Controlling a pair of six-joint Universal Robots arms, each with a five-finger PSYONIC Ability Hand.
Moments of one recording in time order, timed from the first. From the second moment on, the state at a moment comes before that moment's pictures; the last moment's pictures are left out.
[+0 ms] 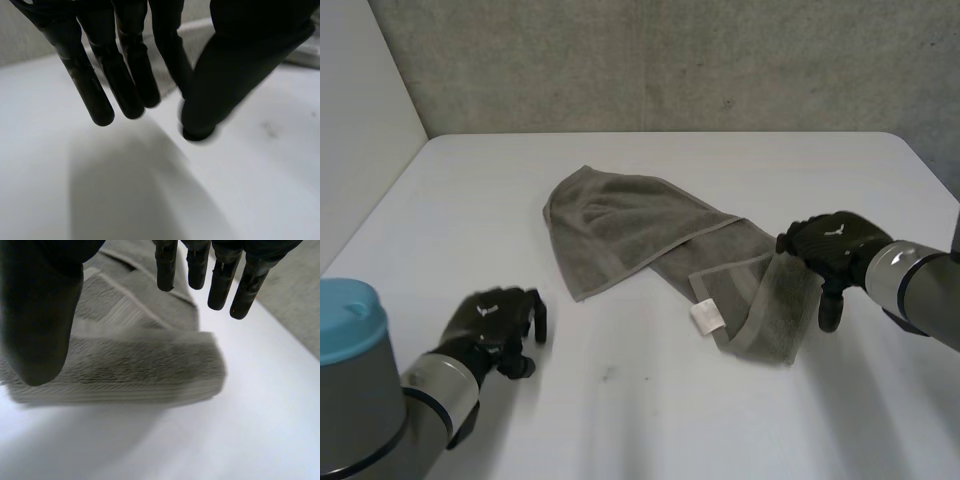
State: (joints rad) left arm 4.26 -1.72 -1.99 3.28 -1.58 3.14; right arm 1.82 -1.24 1.47 0.31 1.37 2.57; left_hand 0.92 0.91 0.91 0.93 0.76; right_hand 0.24 0.25 0.25 0.26 0.06
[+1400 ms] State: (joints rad) left arm 4.09 -2.36 -1.21 3.36 -1.65 3.22; right arm 1.91 -1.73 1.67 0.01 1.25 2.88; left_hand 0.36 0.36 0.36 0.36 0.18; right_hand 1.34 1.33 1.33 1.34 1.16
